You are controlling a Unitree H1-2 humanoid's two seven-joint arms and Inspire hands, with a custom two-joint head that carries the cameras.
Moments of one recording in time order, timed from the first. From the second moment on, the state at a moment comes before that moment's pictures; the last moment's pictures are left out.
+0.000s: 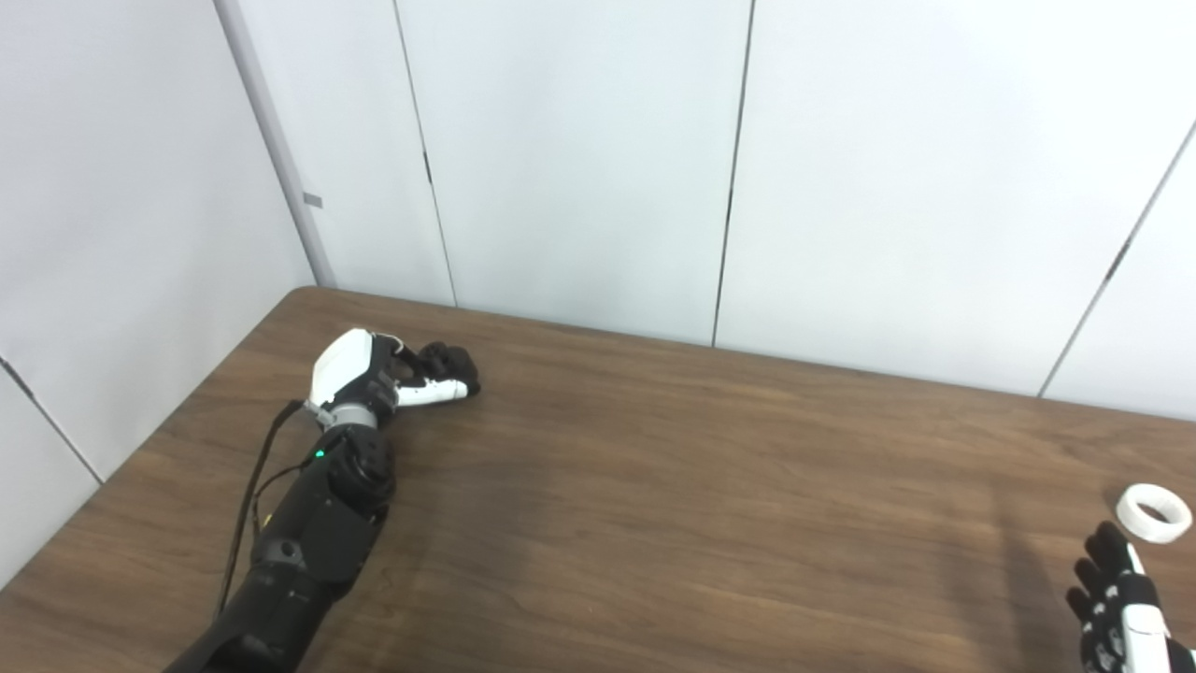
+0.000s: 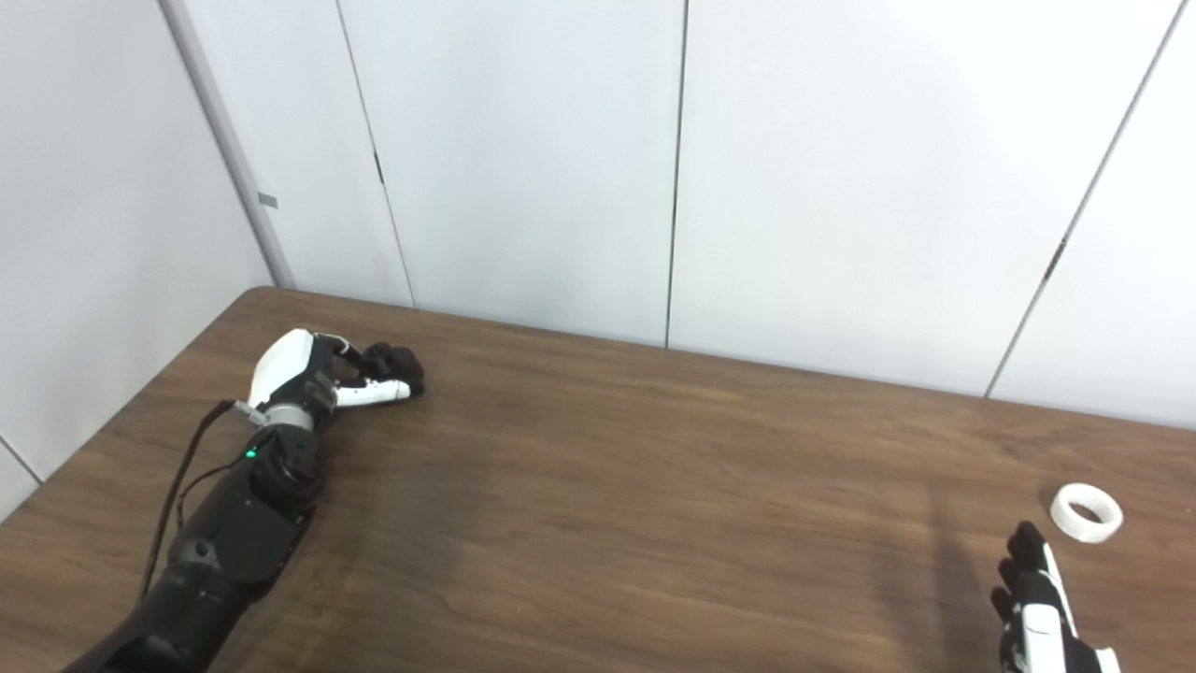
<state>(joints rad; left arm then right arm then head) -0.48 0.47 -0.01 0.52 0.48 0.37 0.20 0.11 -0.10 -0.09 -0.37 0.05 0.23 0.03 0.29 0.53</state>
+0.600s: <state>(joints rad) -0.33 0.44 -0.04 0.22 0.52 0.33 0.22 0.11 -0.10 -0.08 -0.37 0.04 0.23 0.03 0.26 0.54</state>
